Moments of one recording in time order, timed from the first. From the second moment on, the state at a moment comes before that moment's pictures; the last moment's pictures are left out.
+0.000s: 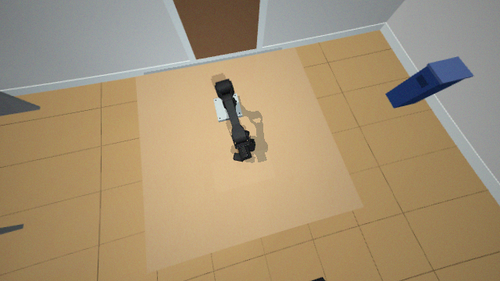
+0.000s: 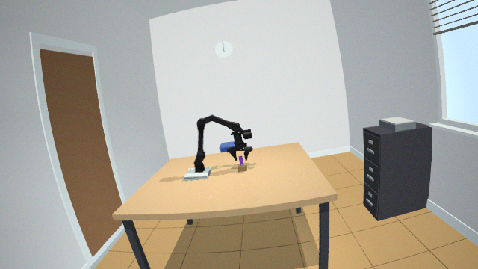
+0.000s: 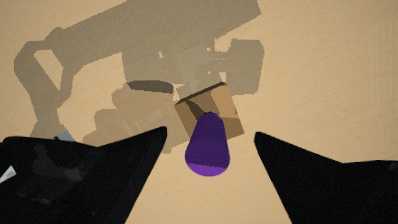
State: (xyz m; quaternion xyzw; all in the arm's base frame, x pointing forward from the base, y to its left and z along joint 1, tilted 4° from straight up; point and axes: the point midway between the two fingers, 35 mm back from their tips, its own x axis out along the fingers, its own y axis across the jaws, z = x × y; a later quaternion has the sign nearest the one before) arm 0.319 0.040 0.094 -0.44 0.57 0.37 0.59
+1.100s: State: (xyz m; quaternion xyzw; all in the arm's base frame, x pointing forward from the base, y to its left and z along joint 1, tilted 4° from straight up) arm 0.311 0.046 0.159 -0.08 0.68 0.04 0.73
